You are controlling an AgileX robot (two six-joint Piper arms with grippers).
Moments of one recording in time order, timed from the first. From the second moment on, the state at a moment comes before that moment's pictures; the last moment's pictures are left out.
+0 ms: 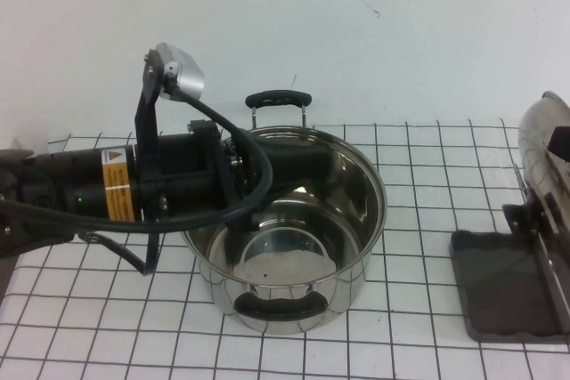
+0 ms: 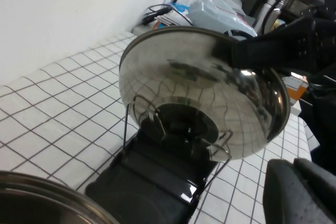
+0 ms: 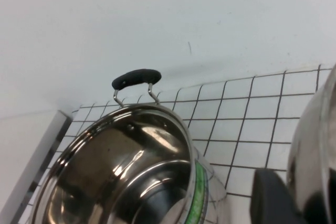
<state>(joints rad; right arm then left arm) -0.02 1.13 -0.66 1.52 0.54 -1.16 -0.35 1.50 -0.89 1.36 -1.11 -1.44</state>
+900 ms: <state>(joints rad) -0.02 0.71 -0.66 0.86 0.62 -0.83 -0.34 1.00 -0.73 1.77 -0.58 -1.72</state>
